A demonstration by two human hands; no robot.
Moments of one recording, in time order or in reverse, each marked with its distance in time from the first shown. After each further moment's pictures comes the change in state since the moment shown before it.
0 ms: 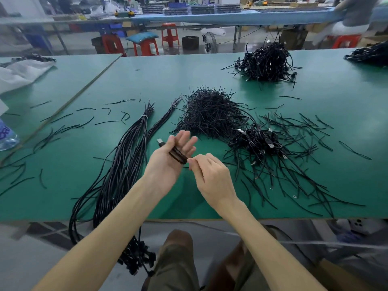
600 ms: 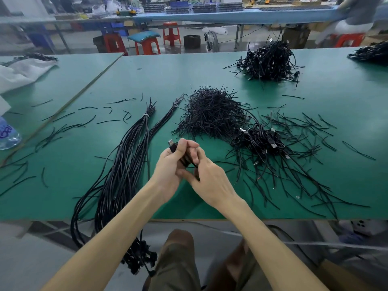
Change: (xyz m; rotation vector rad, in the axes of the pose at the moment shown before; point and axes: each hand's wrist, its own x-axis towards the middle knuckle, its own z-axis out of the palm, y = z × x) left_hand -0.011 -0.013 -0.008 0.344 -0.085 0.154; right_hand 0.002 0.005 0.008 0.115 -0.311 0.155
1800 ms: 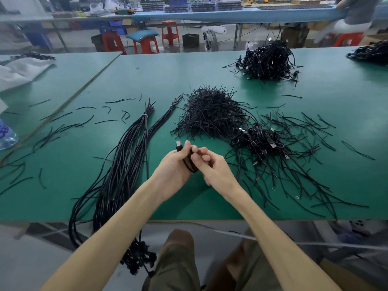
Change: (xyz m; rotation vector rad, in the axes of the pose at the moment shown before) left_hand 0.015 -0.007 -0.005 -0.170 -0.155 -0.253; right_hand 0.012 0.019 -0.010 0.722 -0.039 0.315
